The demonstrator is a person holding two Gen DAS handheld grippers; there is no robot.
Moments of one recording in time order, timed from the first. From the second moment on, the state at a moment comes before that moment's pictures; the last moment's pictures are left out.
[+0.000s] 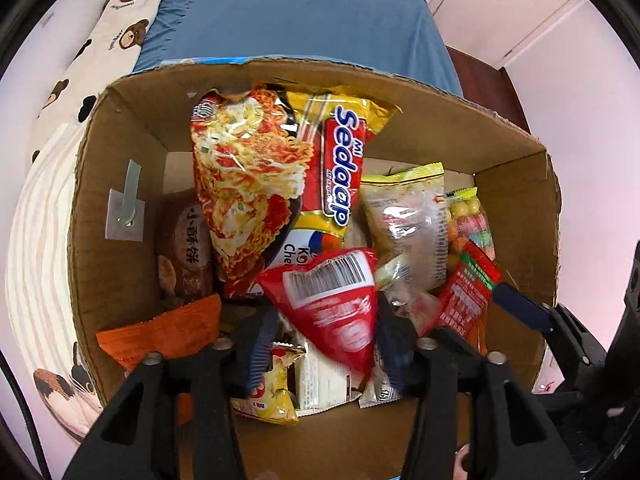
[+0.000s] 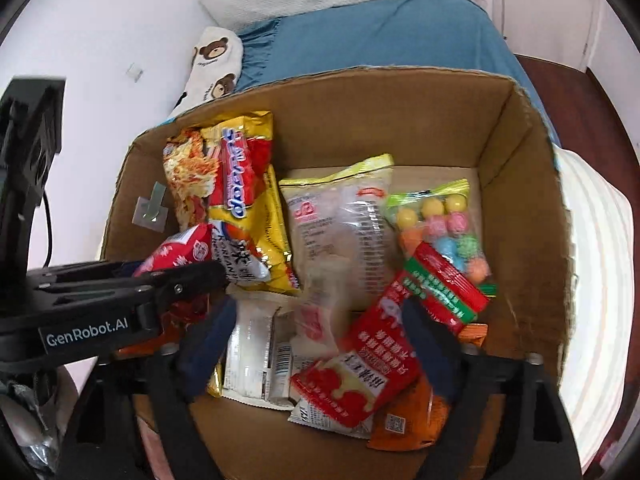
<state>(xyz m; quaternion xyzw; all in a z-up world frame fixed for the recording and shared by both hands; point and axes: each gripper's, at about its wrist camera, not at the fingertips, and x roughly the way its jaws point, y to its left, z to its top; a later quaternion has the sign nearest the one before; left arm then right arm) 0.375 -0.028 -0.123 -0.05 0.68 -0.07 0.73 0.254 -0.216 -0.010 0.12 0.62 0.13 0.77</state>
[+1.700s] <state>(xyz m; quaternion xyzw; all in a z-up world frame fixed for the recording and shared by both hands) 0.083 -0.016 0.093 0.00 0.44 -0.02 0.90 -0.028 -0.268 0.228 0.07 0.43 0.05 0.90</state>
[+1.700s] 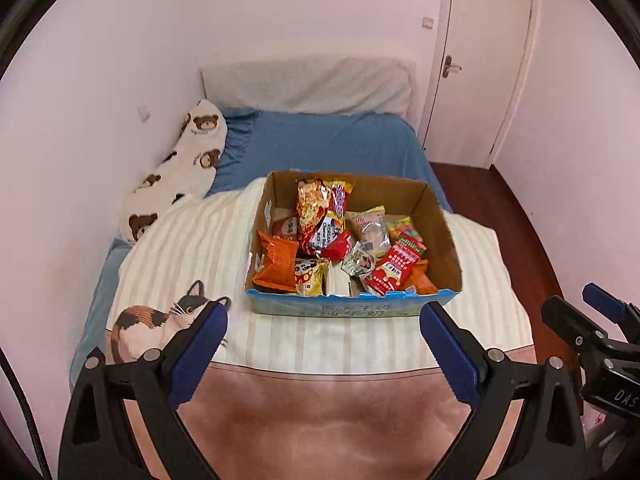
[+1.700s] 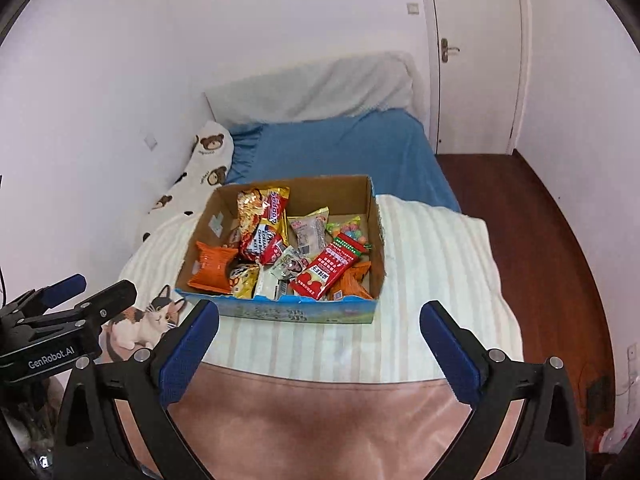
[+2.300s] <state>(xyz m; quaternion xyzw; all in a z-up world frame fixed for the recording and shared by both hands) 0.016 -0.025 0.130 0.01 0.40 -0.01 0.92 -0.109 -0.265 0.306 0.04 0.37 0.05 0.93</state>
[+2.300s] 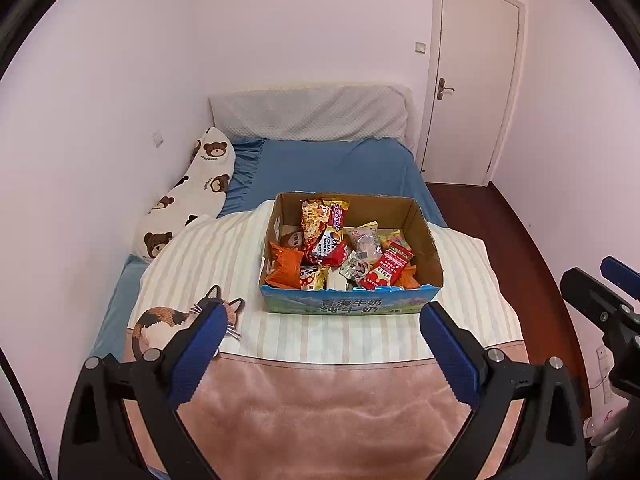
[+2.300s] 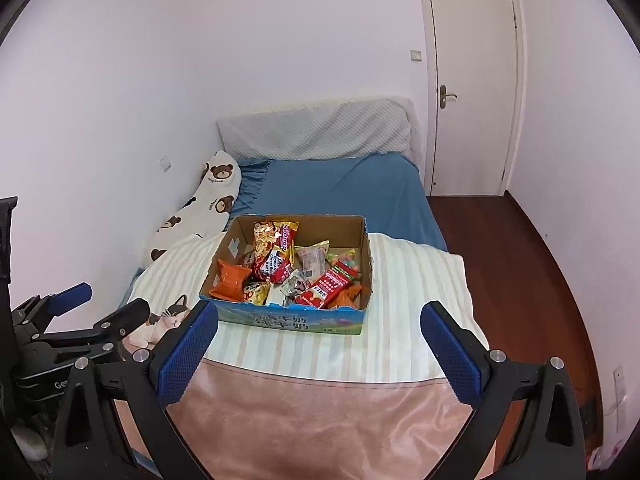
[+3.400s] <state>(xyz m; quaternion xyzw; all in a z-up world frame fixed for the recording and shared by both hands) 0.083 -0.010 0.084 0.02 0.41 0.04 0.91 -0.033 -0.258 0.247 0.03 0.39 0.00 0.92</state>
